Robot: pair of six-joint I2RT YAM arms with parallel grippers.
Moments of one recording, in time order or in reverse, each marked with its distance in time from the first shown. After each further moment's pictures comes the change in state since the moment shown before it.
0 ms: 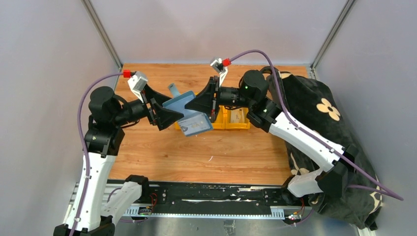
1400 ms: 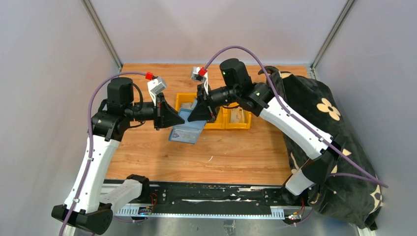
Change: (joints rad) left arm -0.079 0.129 0.071 -0.344 0.133 0.222; right arm -0.014 0.166 0.282 -0.606 -0.160 -0.448
